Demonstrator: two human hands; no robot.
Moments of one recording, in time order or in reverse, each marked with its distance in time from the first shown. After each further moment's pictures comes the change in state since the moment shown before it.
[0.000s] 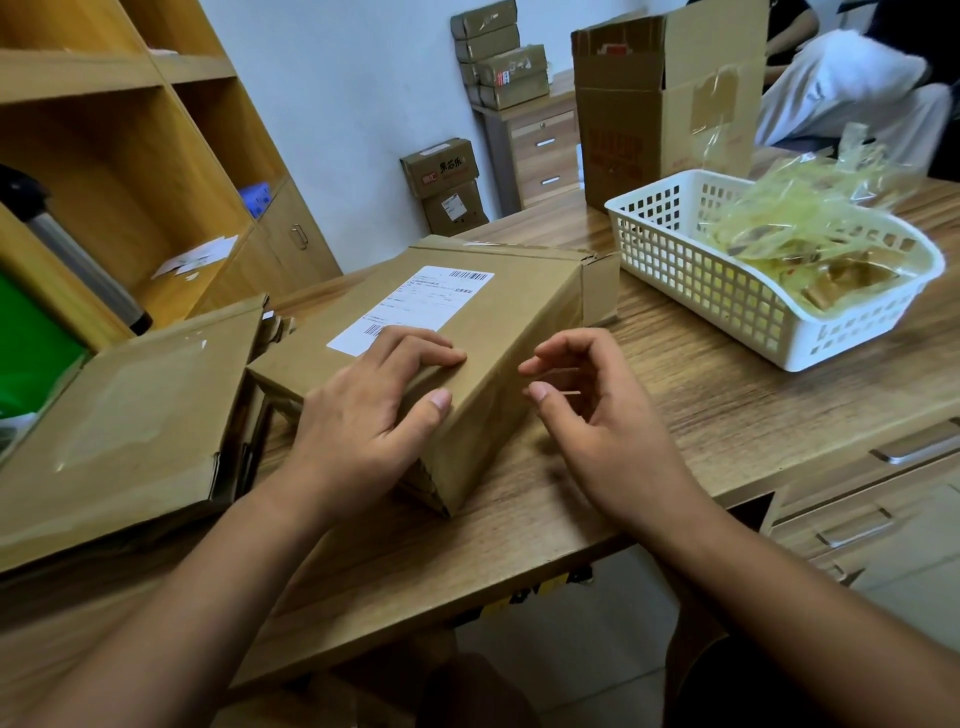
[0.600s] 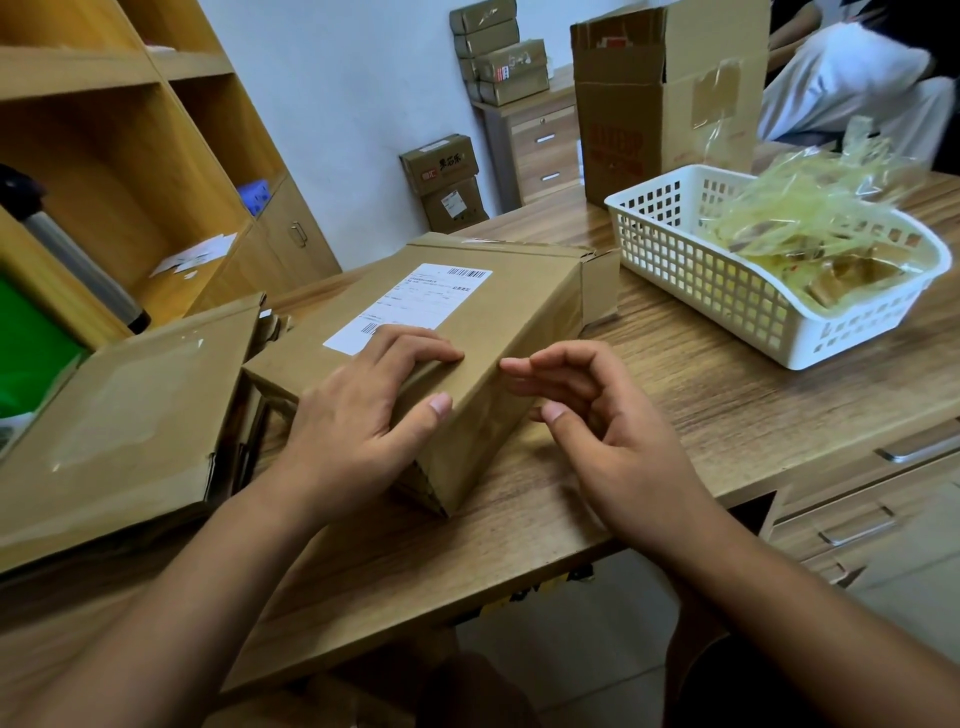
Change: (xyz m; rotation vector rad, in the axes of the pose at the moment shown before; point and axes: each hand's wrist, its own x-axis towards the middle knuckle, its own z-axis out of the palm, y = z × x) left_hand 0.000 0.001 -0.004 0.000 -0.033 -0.002; right_hand -0.011 0.002 -0.006 0.155 -0.087 -0.004
